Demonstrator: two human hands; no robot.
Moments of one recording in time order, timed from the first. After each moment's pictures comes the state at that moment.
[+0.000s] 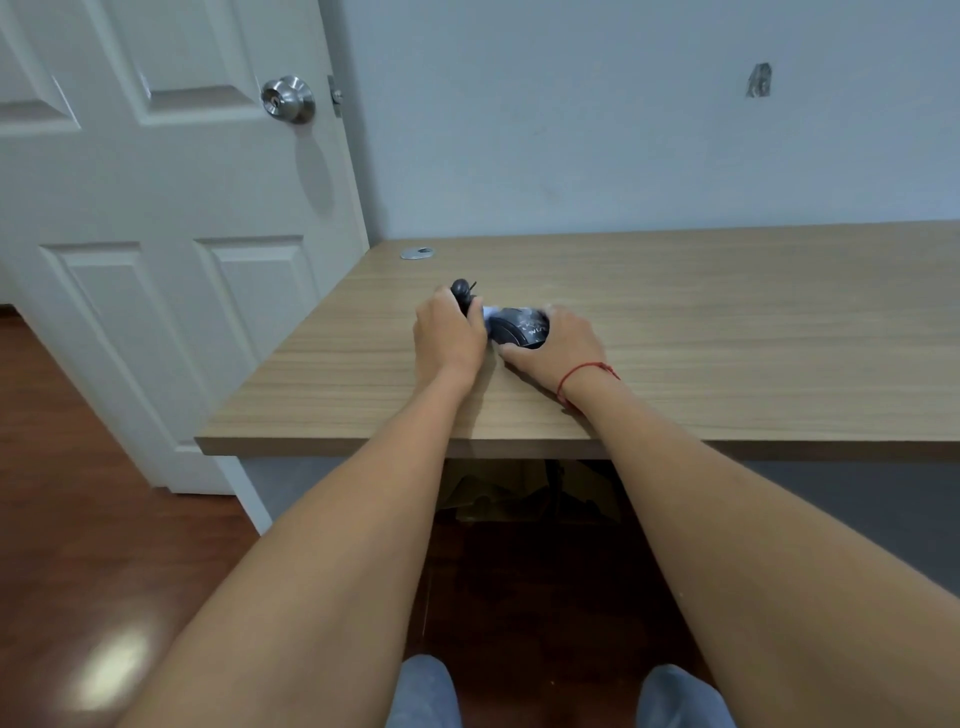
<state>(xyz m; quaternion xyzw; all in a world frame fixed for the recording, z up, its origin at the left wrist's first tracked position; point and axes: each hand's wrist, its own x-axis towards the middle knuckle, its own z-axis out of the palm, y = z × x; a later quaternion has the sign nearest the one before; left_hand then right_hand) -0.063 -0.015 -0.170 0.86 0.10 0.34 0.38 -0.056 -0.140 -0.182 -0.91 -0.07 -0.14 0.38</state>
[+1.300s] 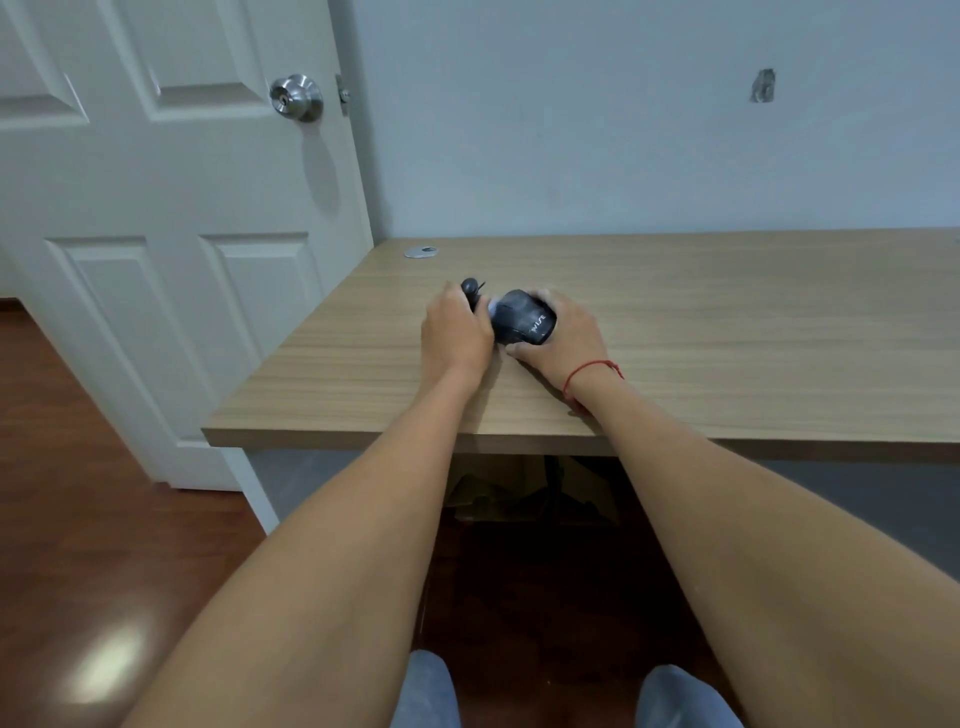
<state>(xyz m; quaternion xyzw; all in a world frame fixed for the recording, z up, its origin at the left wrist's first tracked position) -0.069 -0.019 -0.168 0.85 0.07 0.36 0.37 -0.066 -0.142 -0.173 -0.88 -0.14 -0.16 0.43</state>
